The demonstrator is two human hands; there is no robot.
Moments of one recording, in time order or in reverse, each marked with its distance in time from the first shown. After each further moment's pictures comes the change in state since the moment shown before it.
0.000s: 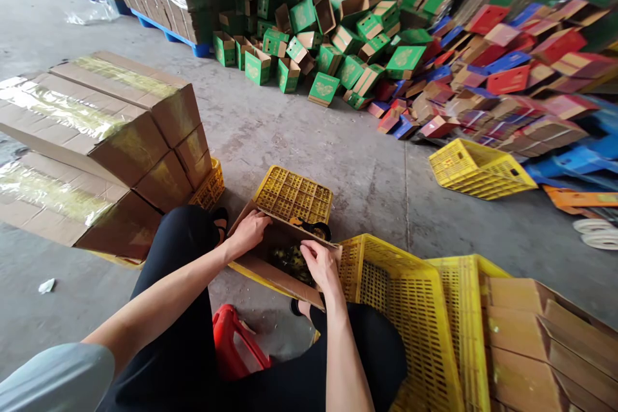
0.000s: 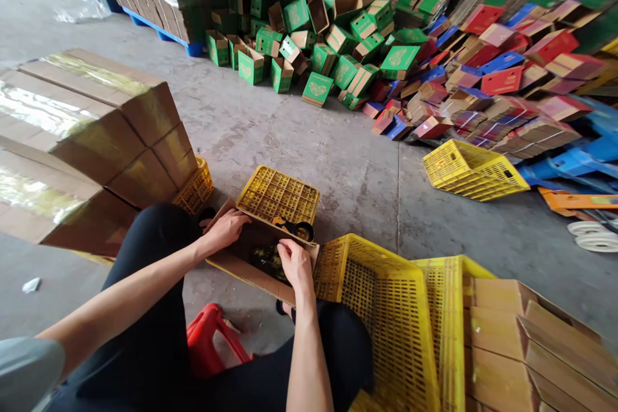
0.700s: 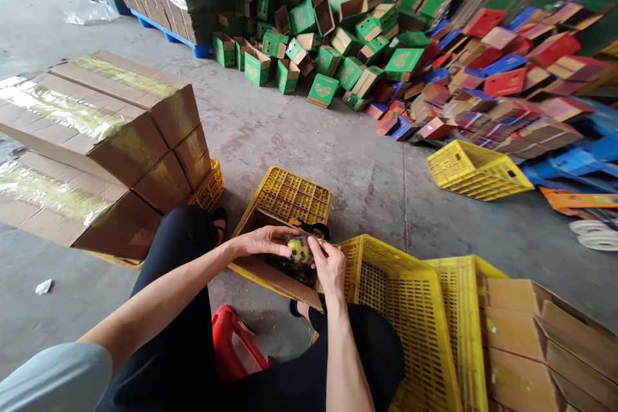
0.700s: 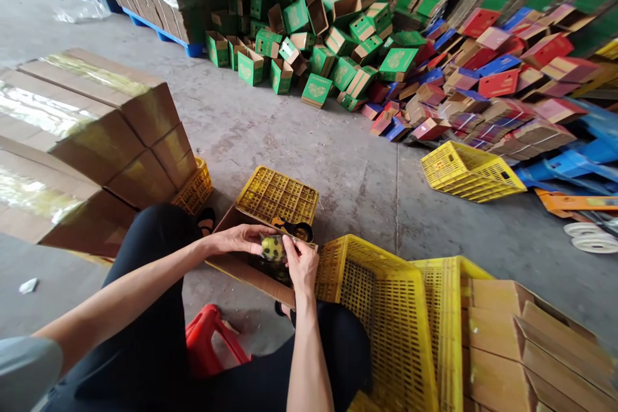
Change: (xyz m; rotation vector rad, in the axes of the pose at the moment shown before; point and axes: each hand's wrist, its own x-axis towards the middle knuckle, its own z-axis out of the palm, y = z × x) left_hand -0.006 0.041 -0.001 -1.186 -0.492 0.013; right_hand -0.011 -0.032 -0.014 0.180 0.251 0.080
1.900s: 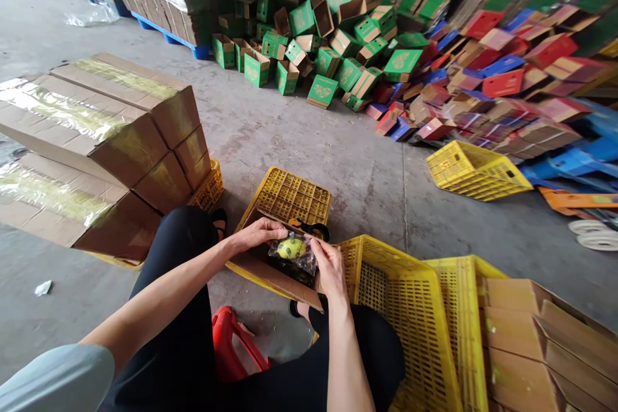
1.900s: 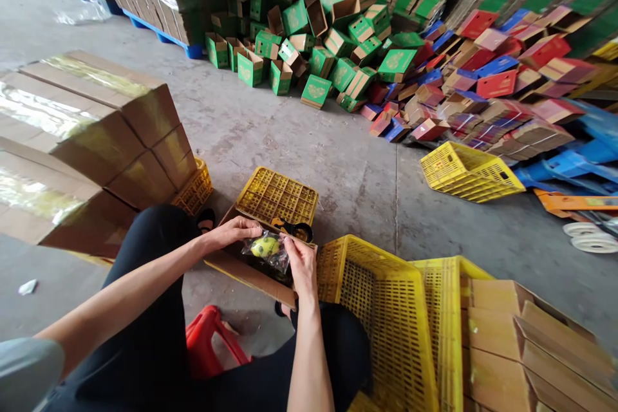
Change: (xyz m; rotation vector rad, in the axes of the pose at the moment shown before) left_hand 0.004 -0.002 -0.012 0.053 0.151 -0.018; right_hand 0.002 0.002 -0.003 0.261 -0.147 0.001
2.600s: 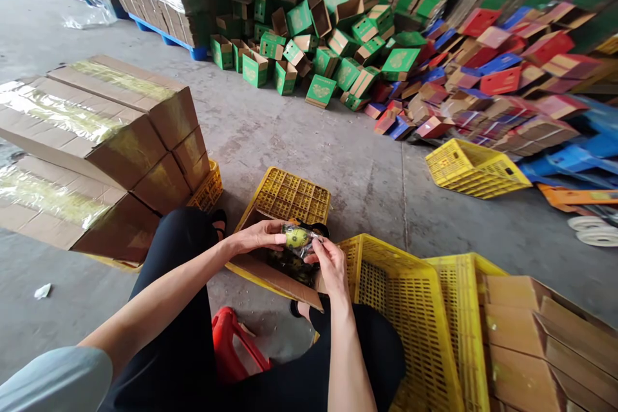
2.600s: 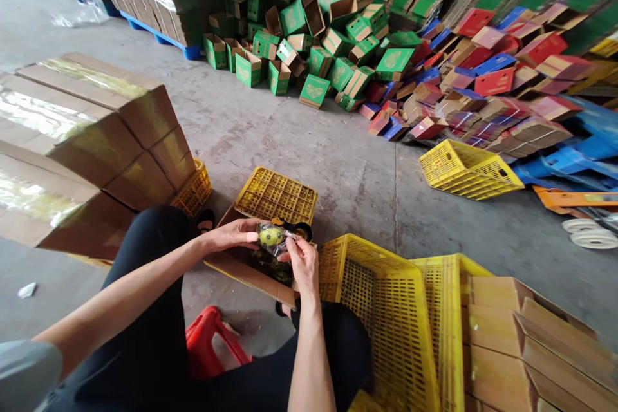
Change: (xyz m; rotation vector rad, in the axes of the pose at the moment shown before) left_hand -0.004 0.000 0.001 -0.175 -0.087 -0.026; right_hand -0.001 -0.006 -0.003 0.086 0.026 0.064
